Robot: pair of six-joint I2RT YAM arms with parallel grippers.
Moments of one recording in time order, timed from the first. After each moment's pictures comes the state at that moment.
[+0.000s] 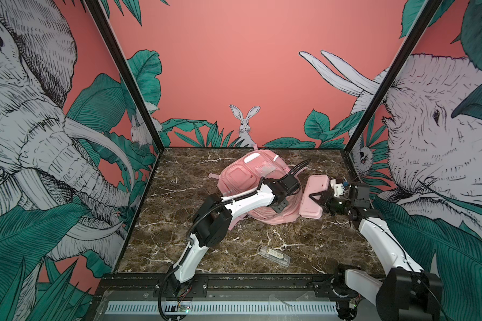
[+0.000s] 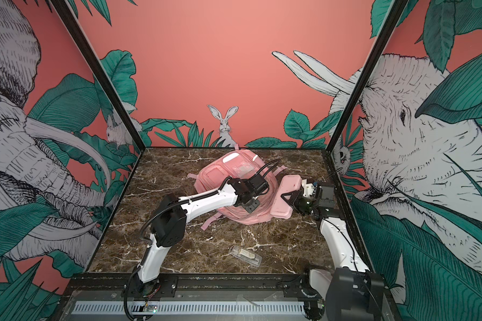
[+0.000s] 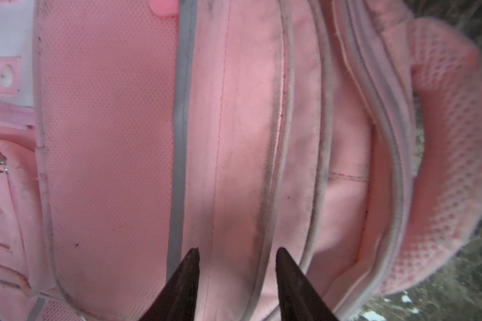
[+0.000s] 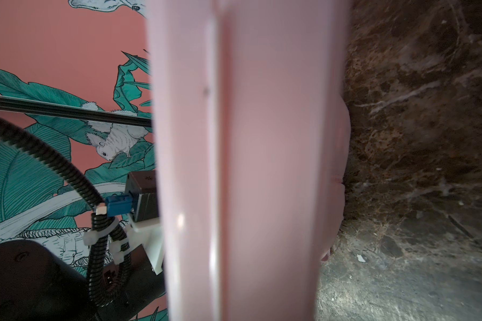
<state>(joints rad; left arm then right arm) -1.01 2.16 1.85 -0.90 -0.28 -0.09 -0.11 1.10 0.68 -0.34 -0.76 0.64</state>
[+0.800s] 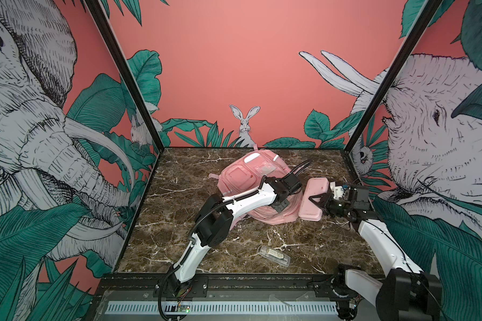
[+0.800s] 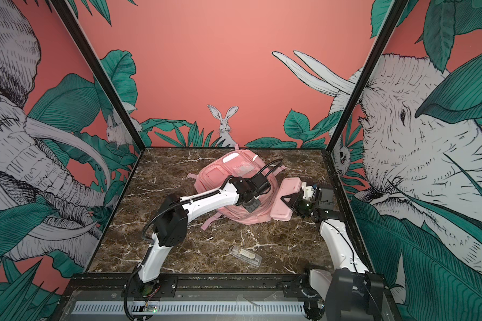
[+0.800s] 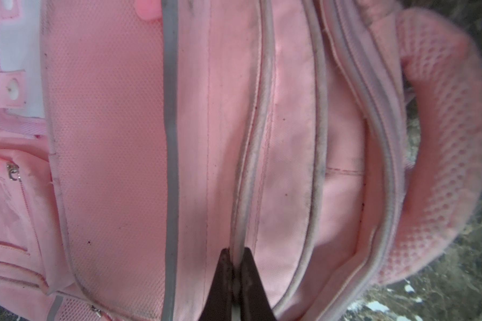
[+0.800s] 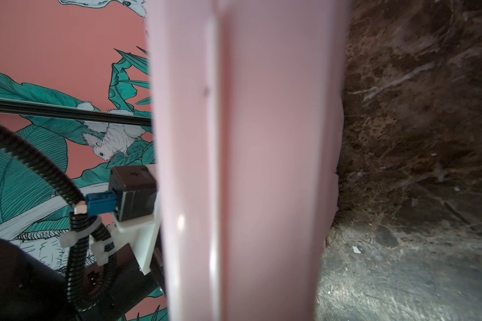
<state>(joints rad) -1.00 2.18 1.93 -0.97 -0.26 -0.07 -0.12 1.09 0.65 -0.34 -0.77 0.65</state>
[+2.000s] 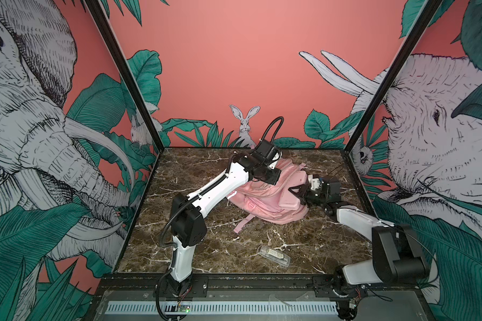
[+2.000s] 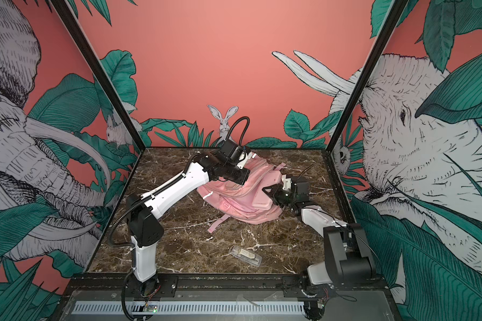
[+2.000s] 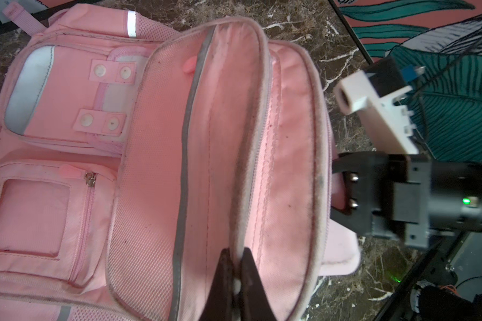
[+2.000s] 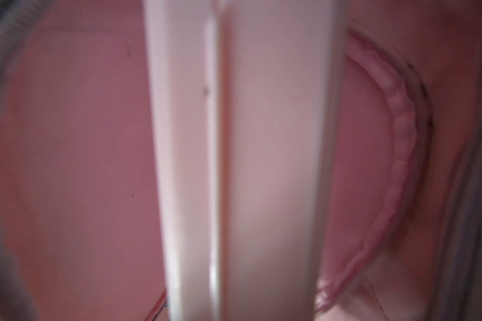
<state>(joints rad) -0.81 1.96 1.98 -0.89 0.12 -0.26 0.19 1.49 0.69 0.24 -0.64 0.99</state>
